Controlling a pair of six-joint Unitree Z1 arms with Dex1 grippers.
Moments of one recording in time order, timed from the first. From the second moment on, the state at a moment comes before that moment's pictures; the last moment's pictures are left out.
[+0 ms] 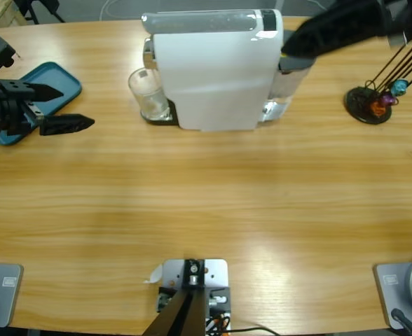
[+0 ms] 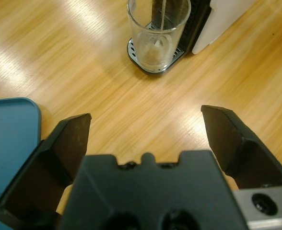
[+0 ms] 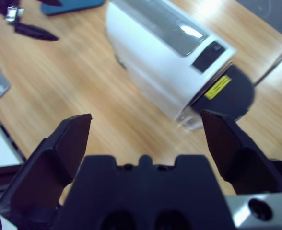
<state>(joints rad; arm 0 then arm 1) -0.58 1.33 -0.64 0.06 -0.19 0.17 0.74 1.34 -1.29 0.66 0.12 0.01</state>
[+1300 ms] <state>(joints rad) -0.59 1.26 -0.64 0.10 -0.19 0.16 0.67 0.96 -0.65 0.34 0.15 -0.02</state>
